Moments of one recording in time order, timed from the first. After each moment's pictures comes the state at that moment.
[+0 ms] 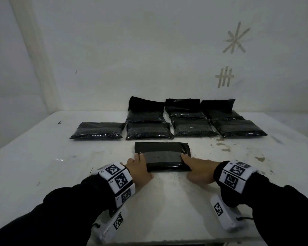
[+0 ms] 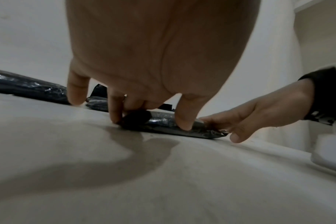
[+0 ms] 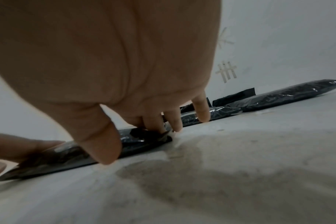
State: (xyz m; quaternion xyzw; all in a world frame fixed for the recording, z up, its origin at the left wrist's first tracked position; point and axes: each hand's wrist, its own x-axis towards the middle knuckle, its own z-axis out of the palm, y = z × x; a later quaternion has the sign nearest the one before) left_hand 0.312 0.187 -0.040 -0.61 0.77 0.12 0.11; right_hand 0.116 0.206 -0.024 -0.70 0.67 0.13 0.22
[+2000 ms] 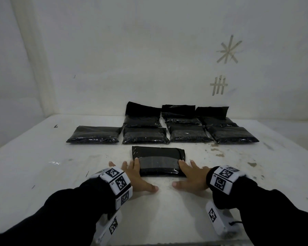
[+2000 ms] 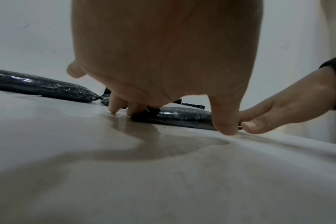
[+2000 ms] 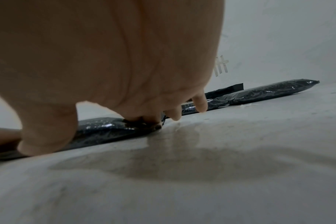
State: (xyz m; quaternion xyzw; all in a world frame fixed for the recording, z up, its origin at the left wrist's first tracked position) left_hand 0.318 0.185 -0.049 -0.63 0.75 0.14 0.14; right_hand 0.119 0.219 -0.029 -0.68 0.69 0.17 0.19
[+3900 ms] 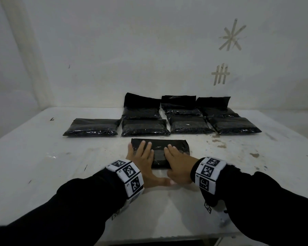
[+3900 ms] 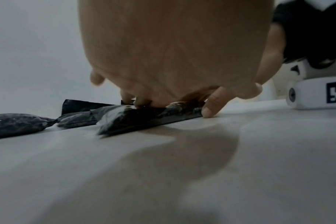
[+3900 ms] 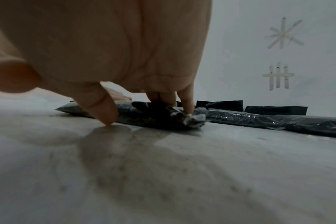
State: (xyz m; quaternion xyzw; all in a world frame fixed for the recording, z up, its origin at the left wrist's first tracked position) left_hand 0.296 0.185 -0.055 -0.54 0.83 -0.01 0.14; right_hand 0.154 0.196 -0.042 -0.76 0.63 0.13 0.11
